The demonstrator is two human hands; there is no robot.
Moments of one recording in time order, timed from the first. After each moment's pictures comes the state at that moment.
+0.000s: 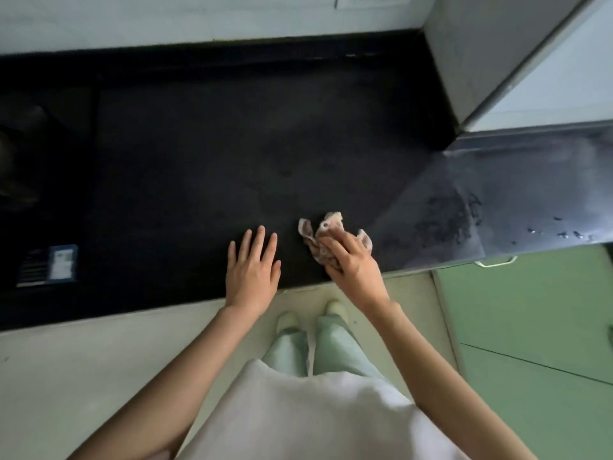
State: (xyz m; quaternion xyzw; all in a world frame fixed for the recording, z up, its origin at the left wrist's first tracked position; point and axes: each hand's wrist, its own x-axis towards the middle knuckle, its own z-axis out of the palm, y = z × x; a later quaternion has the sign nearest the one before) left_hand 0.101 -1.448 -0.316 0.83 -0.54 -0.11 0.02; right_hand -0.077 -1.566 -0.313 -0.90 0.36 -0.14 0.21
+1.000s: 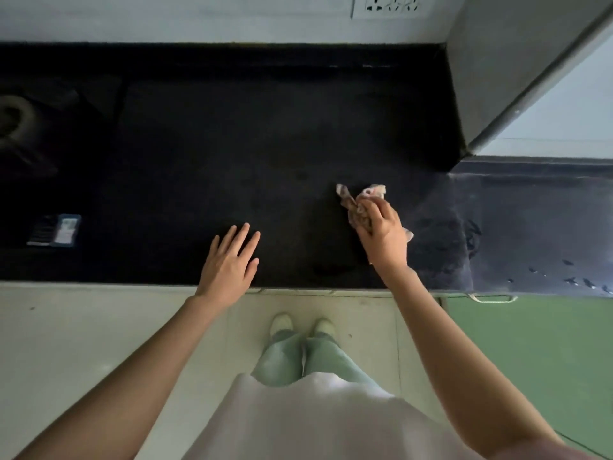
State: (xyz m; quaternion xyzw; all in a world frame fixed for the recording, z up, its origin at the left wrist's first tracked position) left_hand 0.096 -1.447 -0.322 0.85 -0.52 -0.08 0.02; right_hand -0.101 -1.684 -0.318 -0.87 0.40 -0.18 0.24
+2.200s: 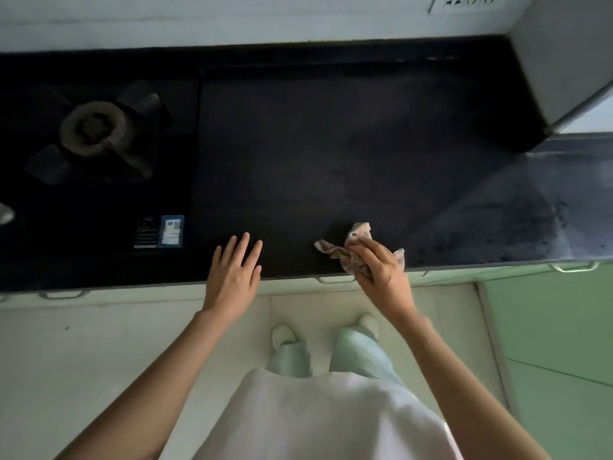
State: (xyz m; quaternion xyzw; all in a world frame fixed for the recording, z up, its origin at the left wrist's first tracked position) left_hand 0.235 -1.293 -0.323 0.84 -0.53 -0.07 0.04; right_hand -0.011 -1.471 -0.323 -0.89 0.35 -0.16 0.25
